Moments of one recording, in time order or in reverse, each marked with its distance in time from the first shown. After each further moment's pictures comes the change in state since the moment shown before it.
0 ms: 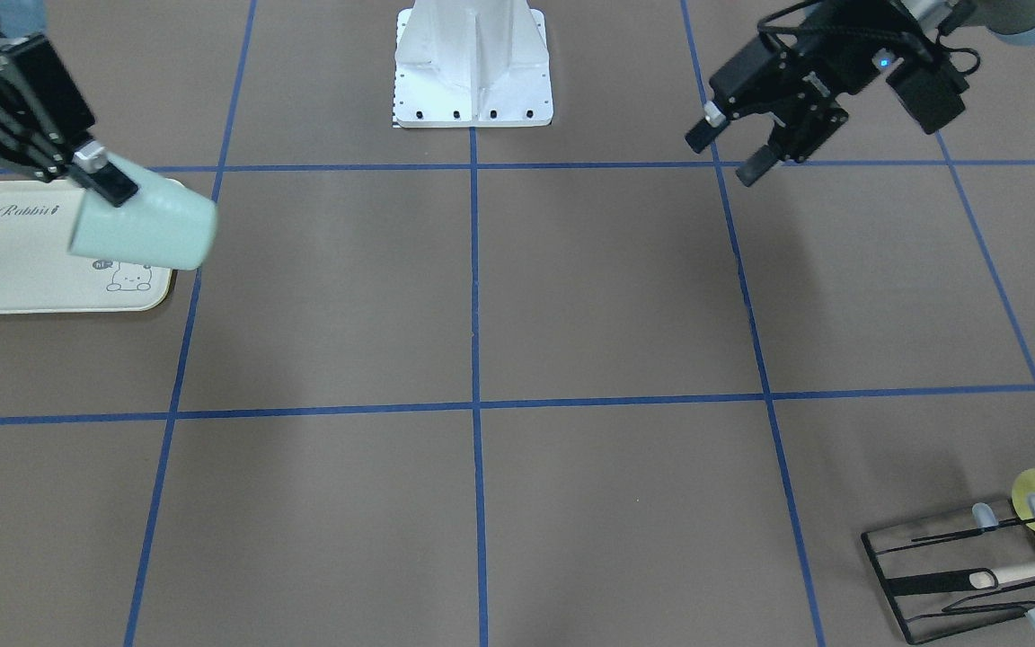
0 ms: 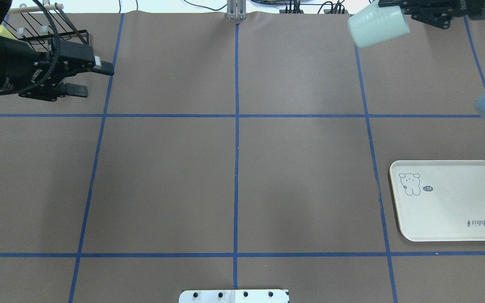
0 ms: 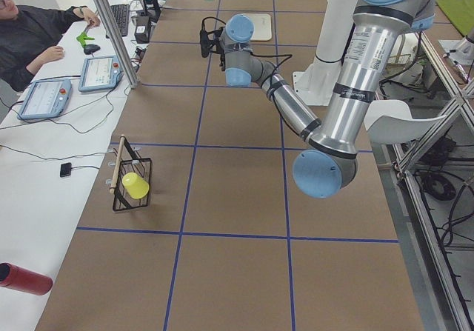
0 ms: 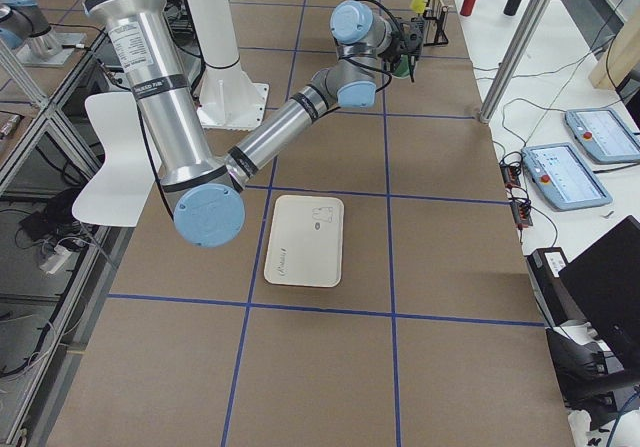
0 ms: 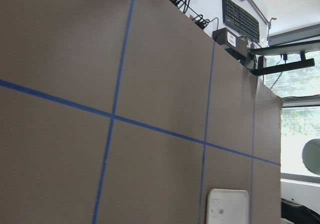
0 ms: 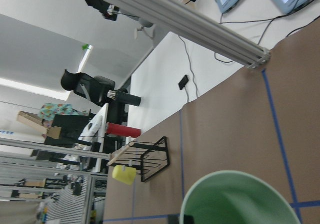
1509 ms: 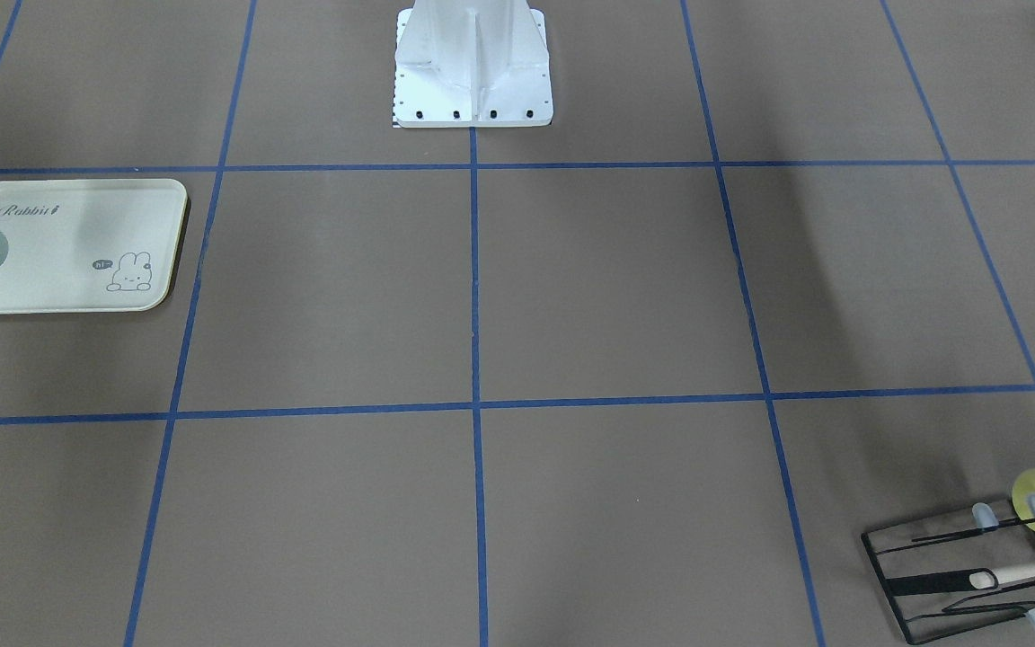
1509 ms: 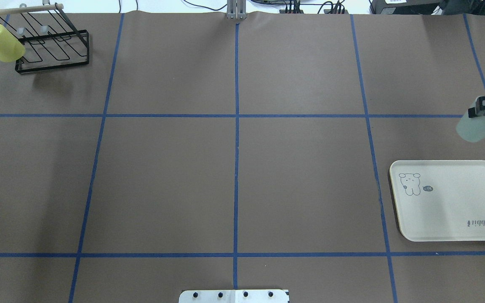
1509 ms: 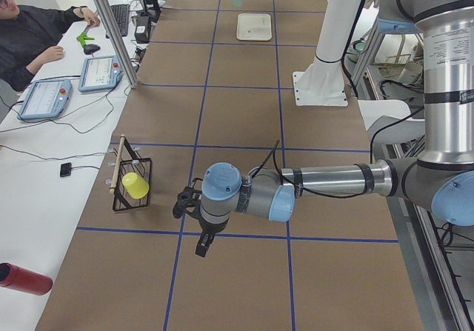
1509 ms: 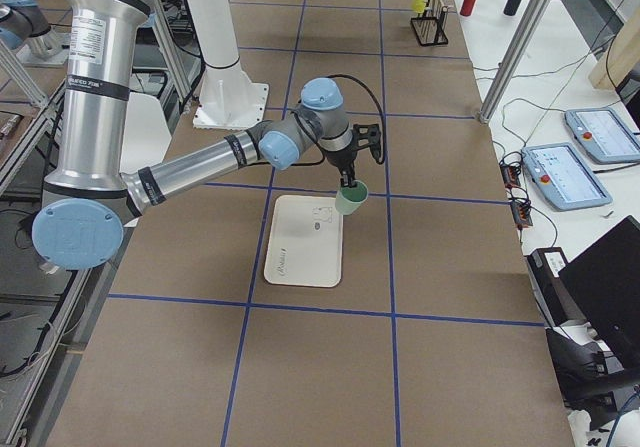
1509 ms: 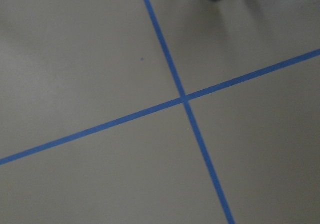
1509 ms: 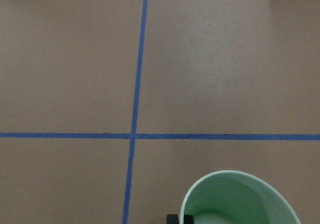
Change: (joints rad) left arm -0.622 0.363 0.429 0.408 -0.080 1.635; right arm -0.136 -0.537 0.192 -0.484 -0.217 -0.839
